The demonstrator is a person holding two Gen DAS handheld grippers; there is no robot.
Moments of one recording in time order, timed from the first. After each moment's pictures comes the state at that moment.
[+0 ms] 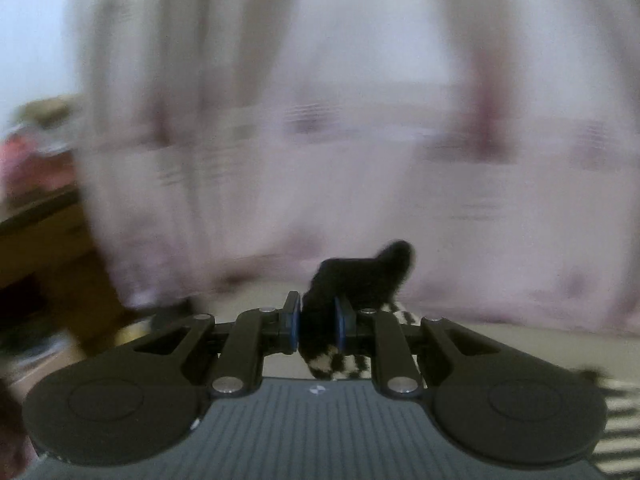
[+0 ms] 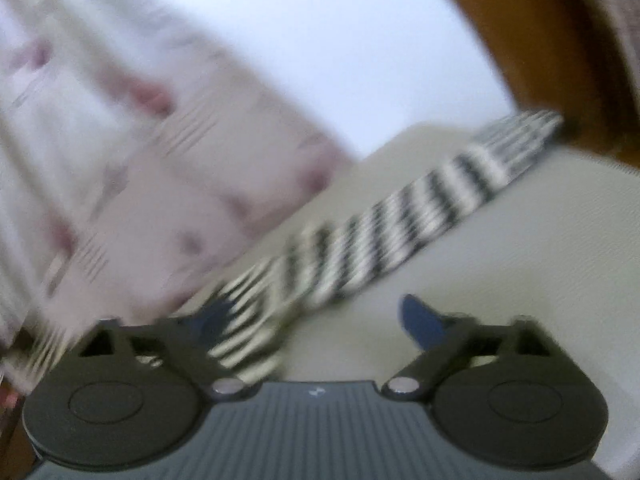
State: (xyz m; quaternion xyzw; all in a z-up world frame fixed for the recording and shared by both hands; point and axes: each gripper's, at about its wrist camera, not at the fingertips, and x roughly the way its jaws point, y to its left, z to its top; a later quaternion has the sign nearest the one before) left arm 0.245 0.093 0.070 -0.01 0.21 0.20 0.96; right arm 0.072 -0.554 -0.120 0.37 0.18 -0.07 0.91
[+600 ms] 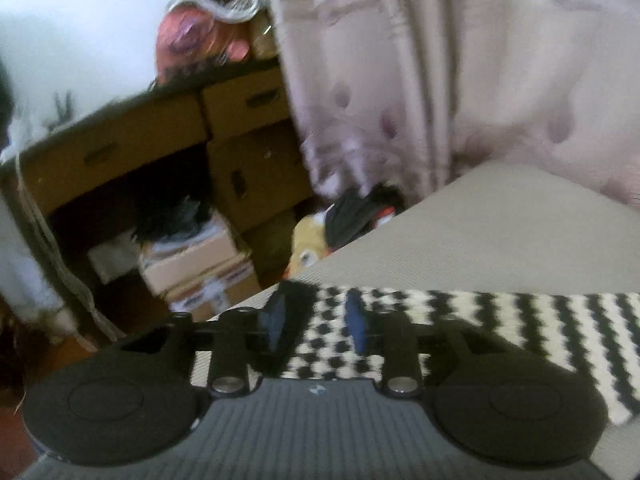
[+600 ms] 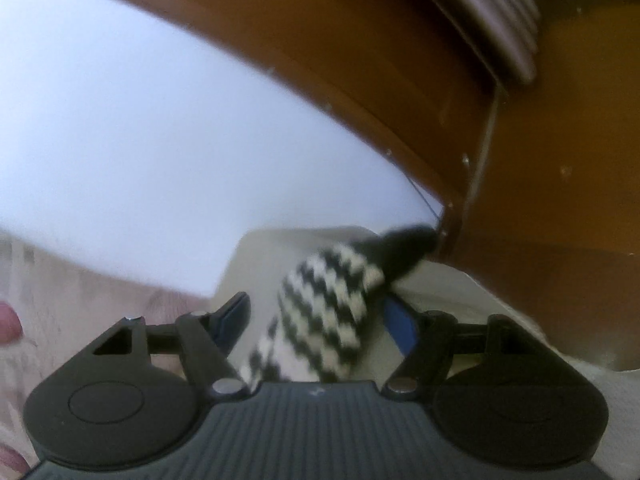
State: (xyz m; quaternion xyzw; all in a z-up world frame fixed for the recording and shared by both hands) left arm 0.192 0.236 -0.066 -0.02 0.28 0.40 0.87; right arm 0.119 -0.749 -0.172 0.53 0.13 -0.22 0.80
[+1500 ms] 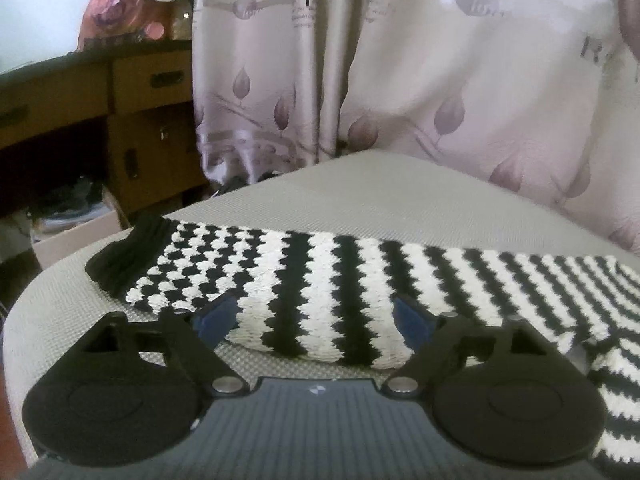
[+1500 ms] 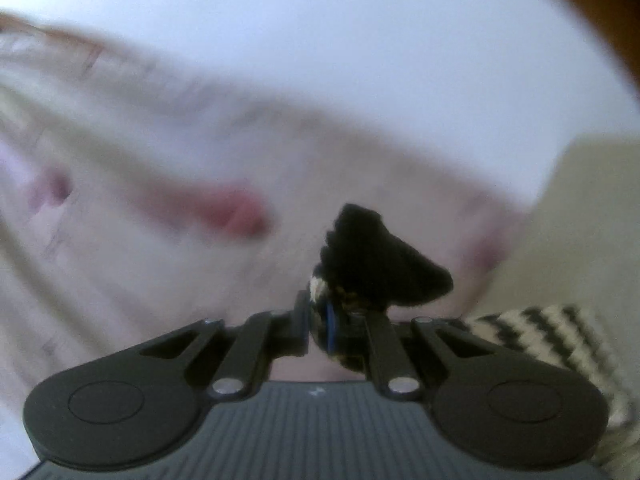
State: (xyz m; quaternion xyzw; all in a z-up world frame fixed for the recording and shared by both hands) left arm 0.182 0.196 -0.127 -0.10 0.24 0.26 0.93; right arm 0.277 -0.503 -0.020 0.51 0.06 0.05 0.86
